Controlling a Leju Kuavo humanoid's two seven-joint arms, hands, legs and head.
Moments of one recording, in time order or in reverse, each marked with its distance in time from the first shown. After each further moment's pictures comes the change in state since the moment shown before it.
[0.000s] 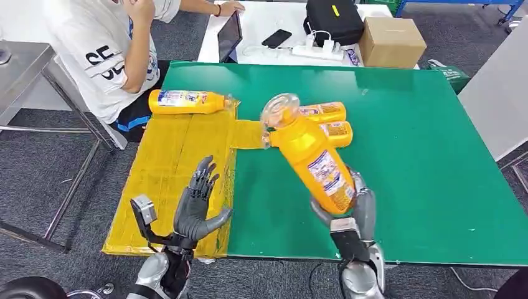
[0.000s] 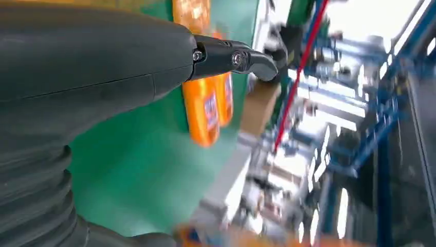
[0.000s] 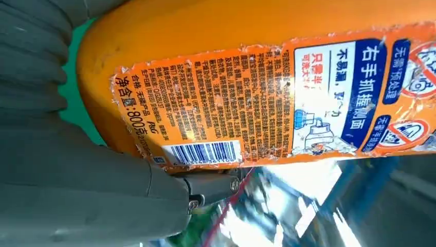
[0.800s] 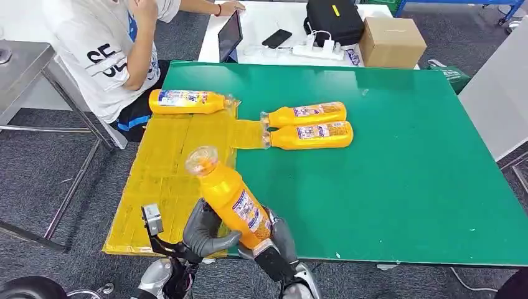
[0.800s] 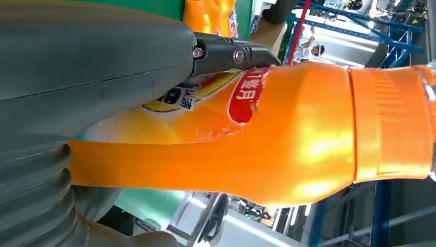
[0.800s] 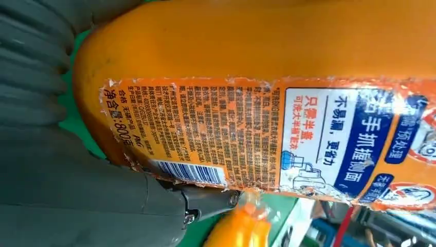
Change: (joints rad) left arm 0.006 0.044 -0.090 0.018 0.002 -0.144 -0.018; right arm -0.094 0.090 0.337 0.454 -0.093 0.039 -0.005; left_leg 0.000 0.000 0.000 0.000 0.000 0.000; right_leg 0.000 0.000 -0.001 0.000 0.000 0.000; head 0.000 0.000
